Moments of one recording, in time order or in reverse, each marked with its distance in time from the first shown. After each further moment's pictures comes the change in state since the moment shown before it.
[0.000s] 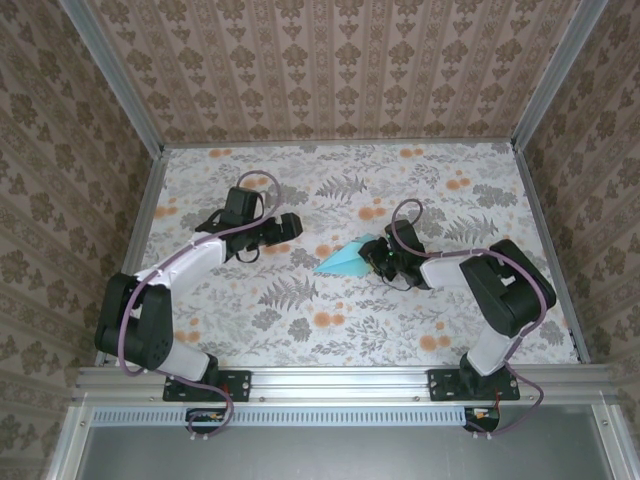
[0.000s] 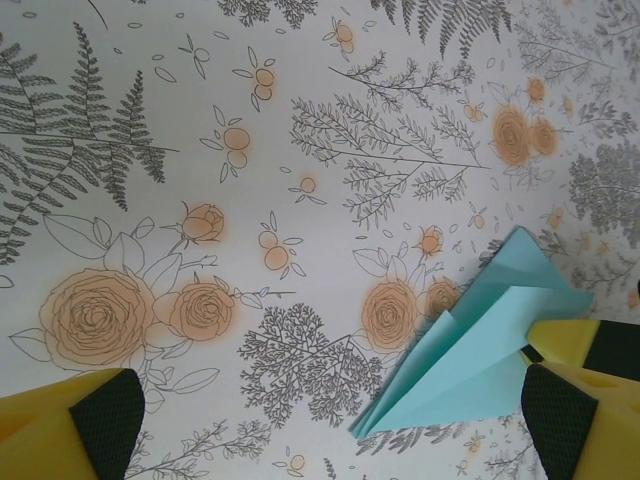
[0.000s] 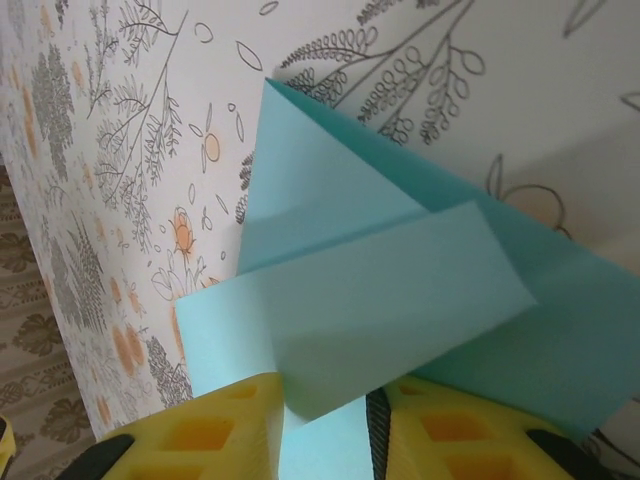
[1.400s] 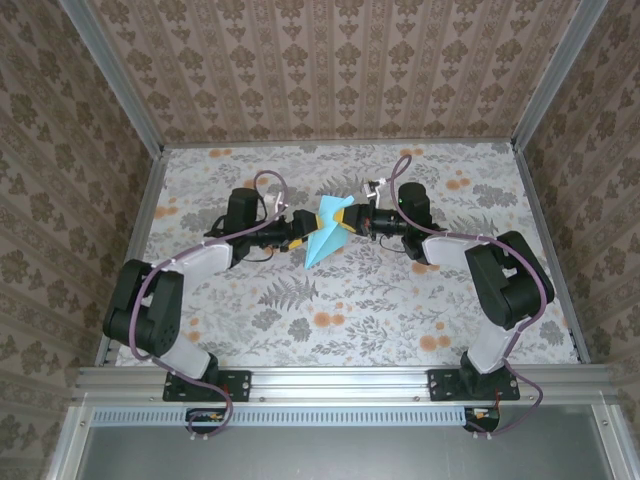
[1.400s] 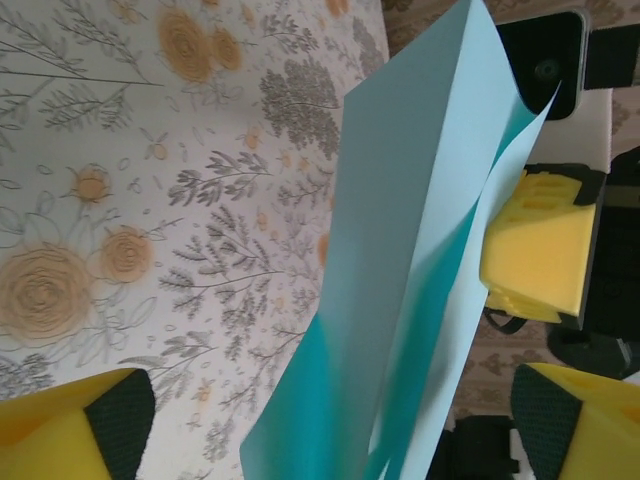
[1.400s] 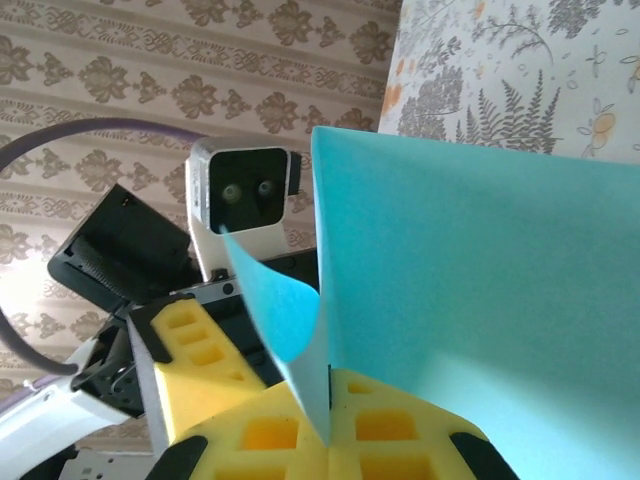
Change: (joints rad) left arm -0.007 0.090 -0.087 0.461 0.587 -0.237; right arm -0.095 0.032 0.208 0.373 -0.687 -0.055
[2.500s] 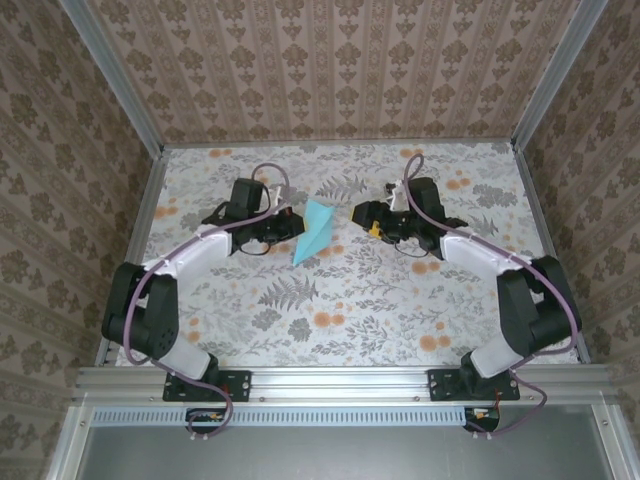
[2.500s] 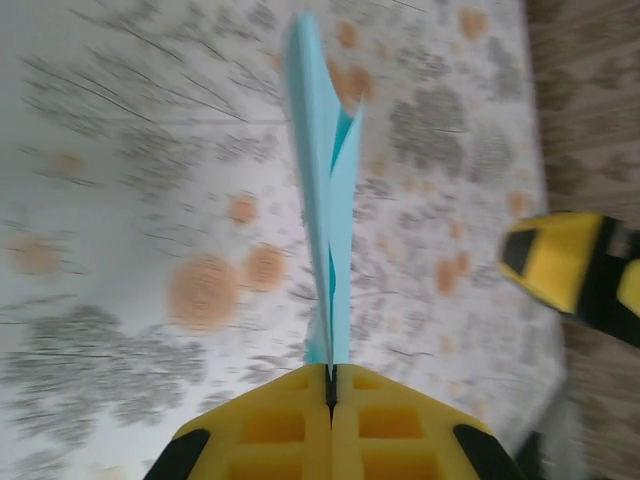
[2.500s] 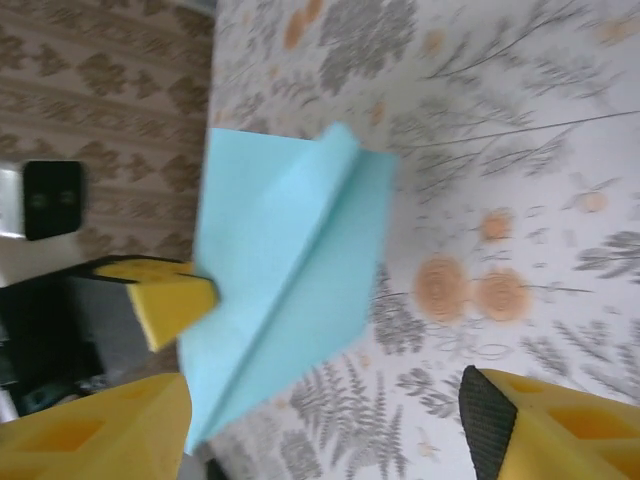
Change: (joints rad) left arm -0.029 -0.033 0.201 -0.476 -0.353 0.234; right arm -0.038 -0.231 0.053 -0.713 0.327 -0.380
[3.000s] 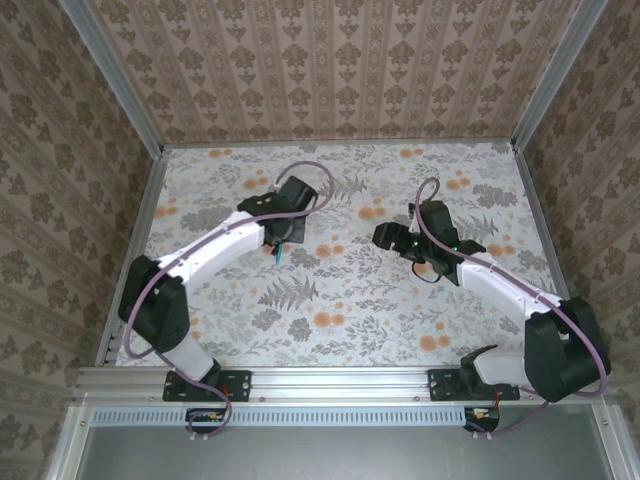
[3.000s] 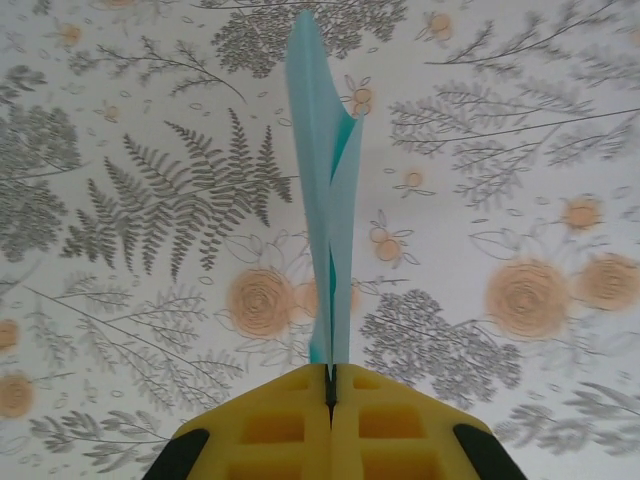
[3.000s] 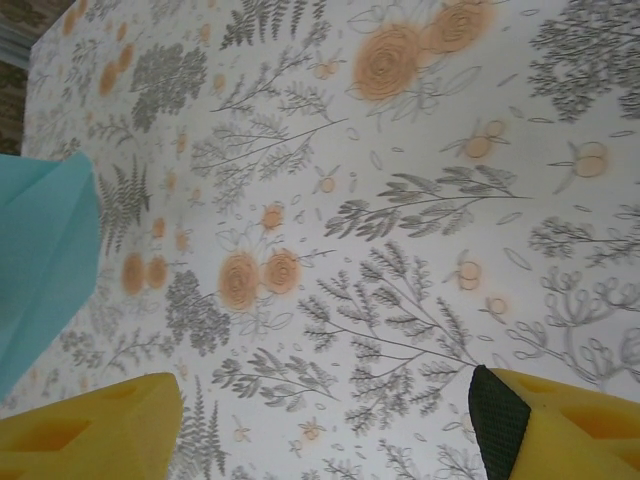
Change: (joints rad) left arm -0.296 0.126 0.296 -0.505 -0.928 0.115; right arm 0.028 -0.234 -0.185 -0.169 0.378 -0.087
